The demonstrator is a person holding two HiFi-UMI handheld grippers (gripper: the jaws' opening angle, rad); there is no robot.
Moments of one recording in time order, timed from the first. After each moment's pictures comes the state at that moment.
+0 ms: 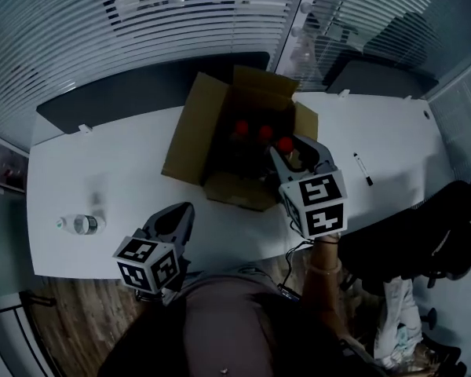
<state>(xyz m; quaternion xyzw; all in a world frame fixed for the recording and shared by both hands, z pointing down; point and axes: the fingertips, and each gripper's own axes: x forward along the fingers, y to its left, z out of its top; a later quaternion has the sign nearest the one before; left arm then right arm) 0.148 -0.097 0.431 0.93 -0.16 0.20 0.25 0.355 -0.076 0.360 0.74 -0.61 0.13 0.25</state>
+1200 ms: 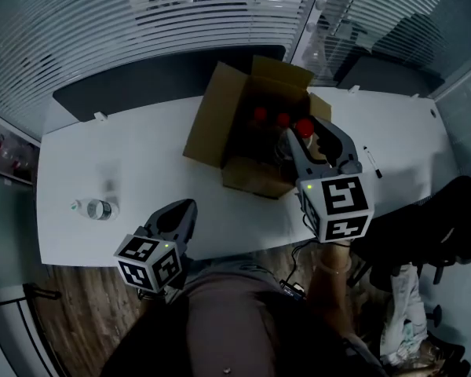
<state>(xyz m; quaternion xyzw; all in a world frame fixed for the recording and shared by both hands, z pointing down) 0.094 -0.090 0.417 0.93 -0.18 0.19 0.25 0.312 -0.069 0.288 0.77 -0.61 0.04 0.20</state>
